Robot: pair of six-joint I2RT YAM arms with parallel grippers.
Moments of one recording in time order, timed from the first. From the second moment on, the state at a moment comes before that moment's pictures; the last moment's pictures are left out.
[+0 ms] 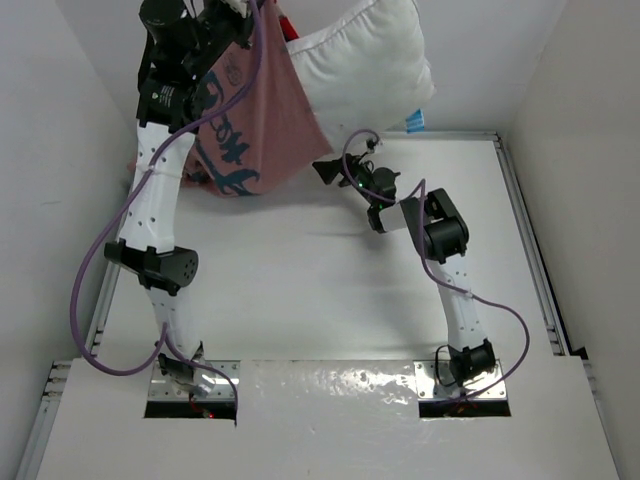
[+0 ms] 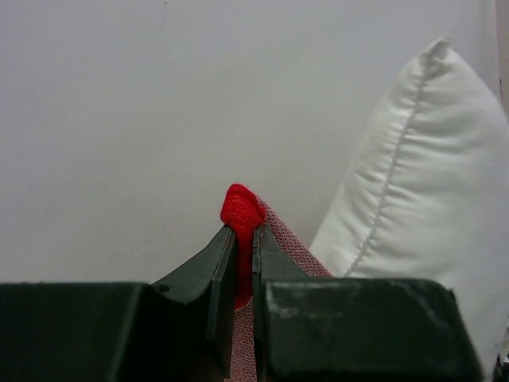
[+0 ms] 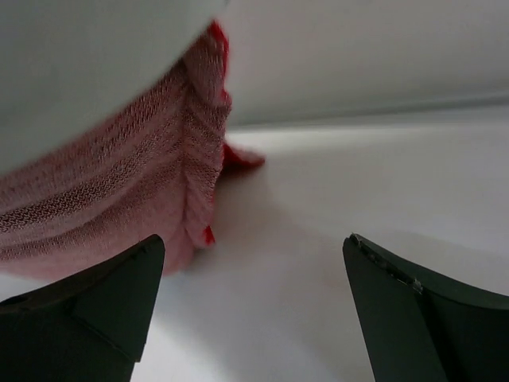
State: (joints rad) left arm -0.26 1.94 2.61 -0.36 0.31 0.34; right arm 0.35 2.50 1.40 1.26 -0.34 0.66
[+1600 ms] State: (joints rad) left arm -0.18 1.80 2.37 -0.13 0.70 0.00; right arm 0.32 2.06 1.45 1.15 -0.46 0.52
